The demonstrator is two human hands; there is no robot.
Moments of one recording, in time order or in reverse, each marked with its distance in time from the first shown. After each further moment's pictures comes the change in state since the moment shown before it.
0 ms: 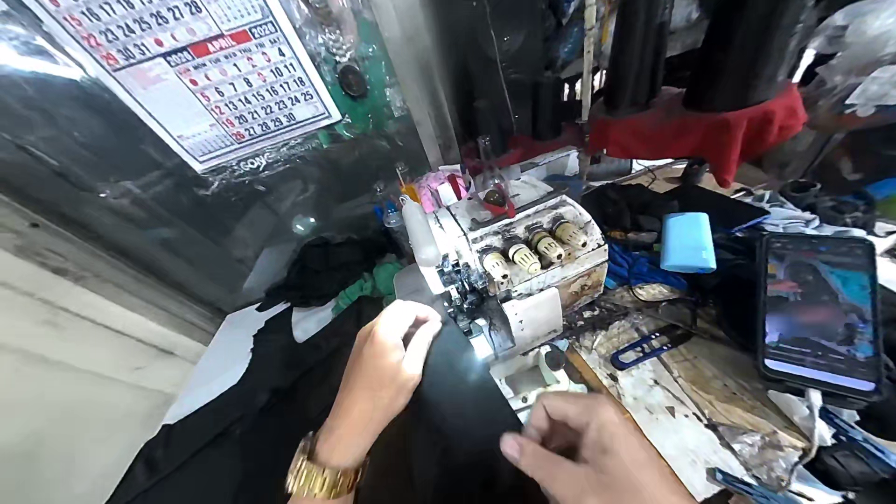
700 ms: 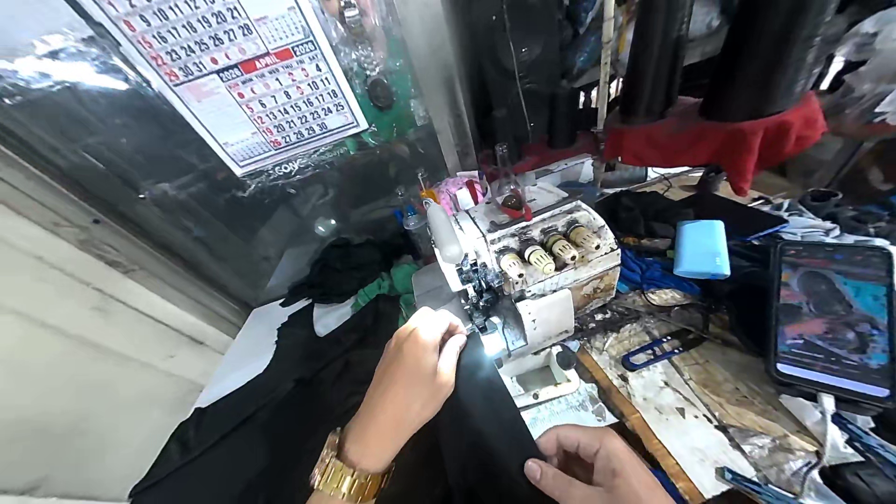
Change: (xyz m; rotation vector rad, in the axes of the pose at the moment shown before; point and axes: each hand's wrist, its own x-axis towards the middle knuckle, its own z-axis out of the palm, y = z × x) left_hand -0.009 0.025 -0.006 0.138 -0.110 0.005; right_hand -0.027 0.021 0.010 0.157 -0.119 0.145
